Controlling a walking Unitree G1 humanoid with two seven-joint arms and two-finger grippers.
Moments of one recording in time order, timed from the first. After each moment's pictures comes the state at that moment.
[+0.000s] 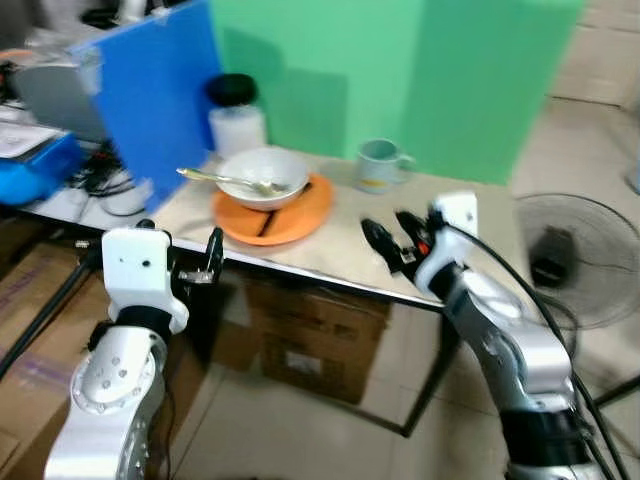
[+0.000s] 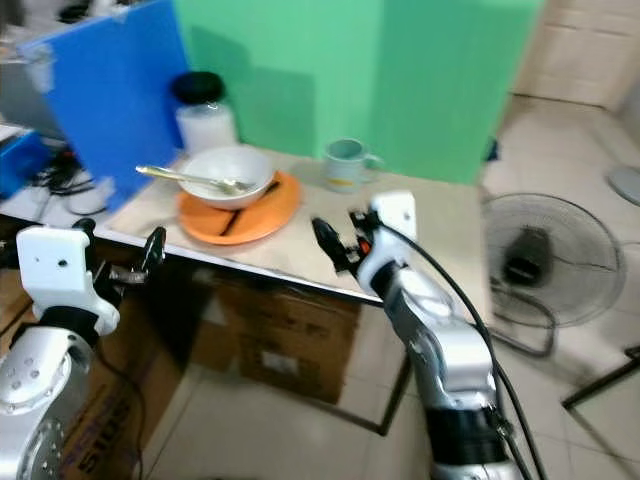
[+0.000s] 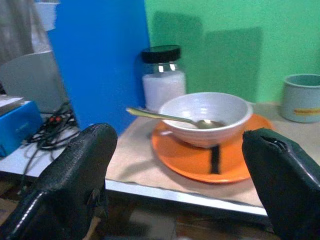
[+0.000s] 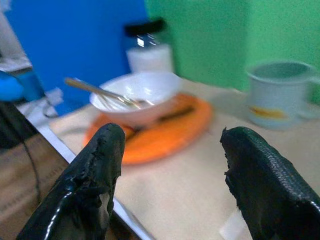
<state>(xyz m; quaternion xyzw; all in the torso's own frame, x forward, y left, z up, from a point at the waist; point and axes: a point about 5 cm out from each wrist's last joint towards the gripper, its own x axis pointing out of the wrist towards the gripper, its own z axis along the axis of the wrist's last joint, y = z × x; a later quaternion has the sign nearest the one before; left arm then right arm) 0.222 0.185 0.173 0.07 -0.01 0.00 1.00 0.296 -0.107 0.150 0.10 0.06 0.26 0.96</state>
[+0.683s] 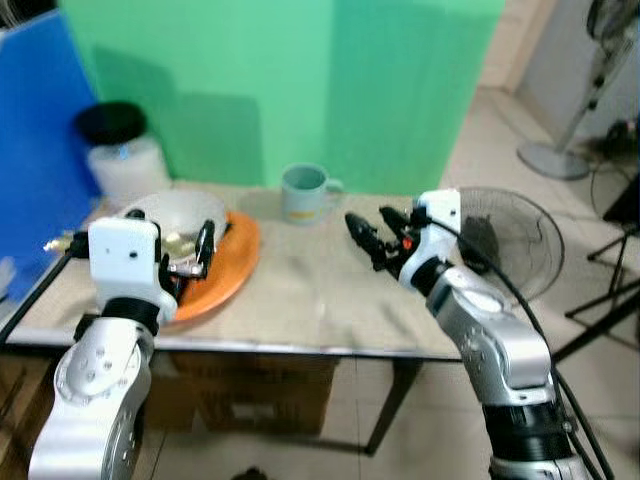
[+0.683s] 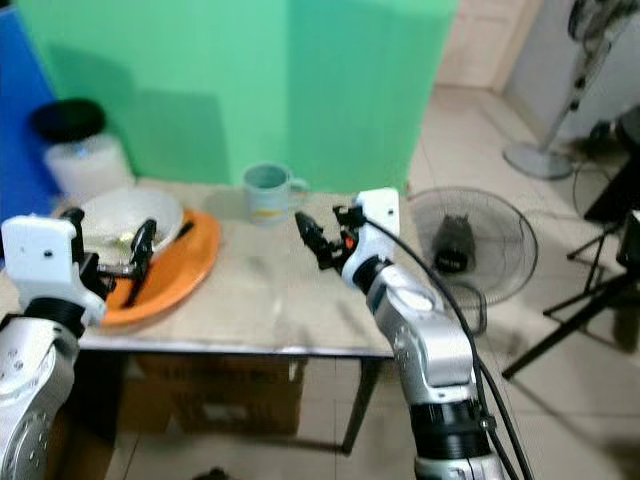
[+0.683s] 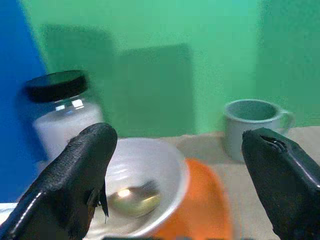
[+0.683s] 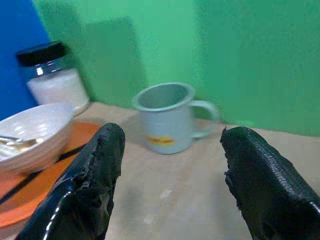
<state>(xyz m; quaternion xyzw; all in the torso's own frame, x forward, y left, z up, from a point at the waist) 0.227 0.187 0.181 0.08 -0.02 -0.01 1.00 0.299 -0.102 0.150 0.11 0.06 0.25 0.96</state>
